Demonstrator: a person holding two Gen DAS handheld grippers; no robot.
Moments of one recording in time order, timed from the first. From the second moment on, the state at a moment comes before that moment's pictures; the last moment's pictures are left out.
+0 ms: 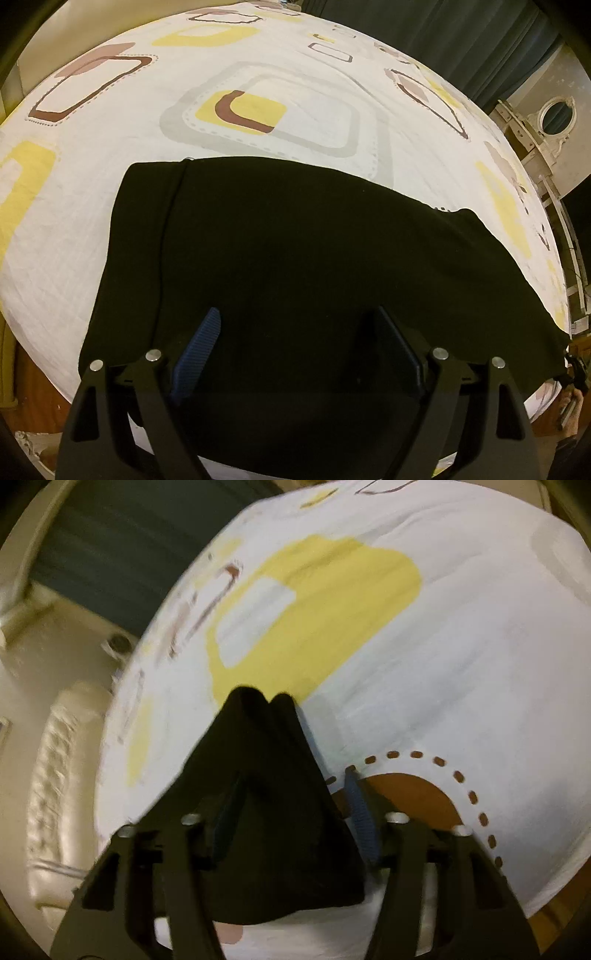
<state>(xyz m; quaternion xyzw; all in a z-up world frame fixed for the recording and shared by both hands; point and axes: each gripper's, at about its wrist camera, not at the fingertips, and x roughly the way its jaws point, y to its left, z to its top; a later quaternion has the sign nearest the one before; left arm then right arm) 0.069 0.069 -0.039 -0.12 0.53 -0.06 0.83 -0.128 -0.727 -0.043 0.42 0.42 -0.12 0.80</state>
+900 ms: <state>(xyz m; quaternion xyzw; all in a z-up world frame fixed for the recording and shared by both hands) 0.070 0.064 -0.041 -0.10 0.53 -0.06 0.84 -0.115 -0.742 -0.031 0.35 0.39 -0.18 0.83</state>
